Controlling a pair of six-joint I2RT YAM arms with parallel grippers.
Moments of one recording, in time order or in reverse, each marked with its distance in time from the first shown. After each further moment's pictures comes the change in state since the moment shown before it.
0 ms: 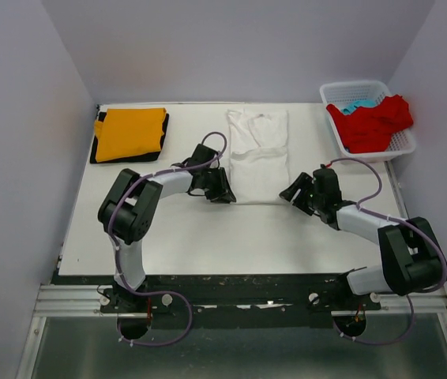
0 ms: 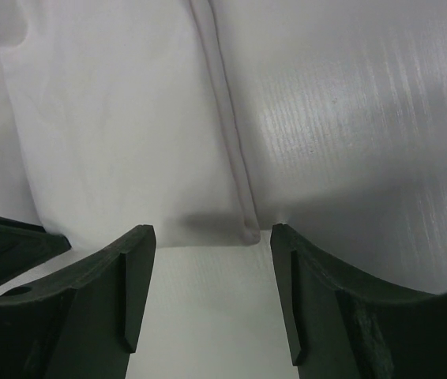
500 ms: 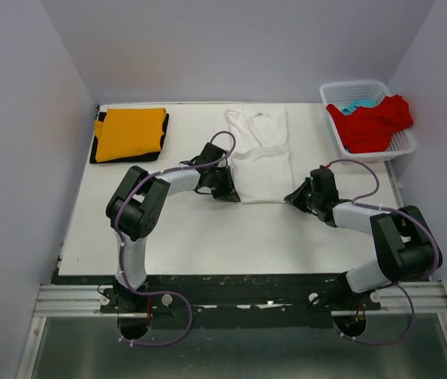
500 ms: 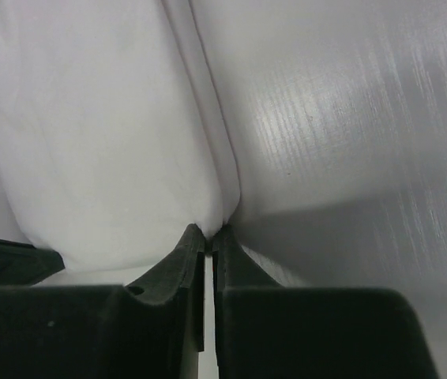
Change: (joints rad) left arm -0.040 0.084 0.101 -0.028 -0.022 0.006; right arm 0.000 0.101 0.008 0.055 0.043 0.024
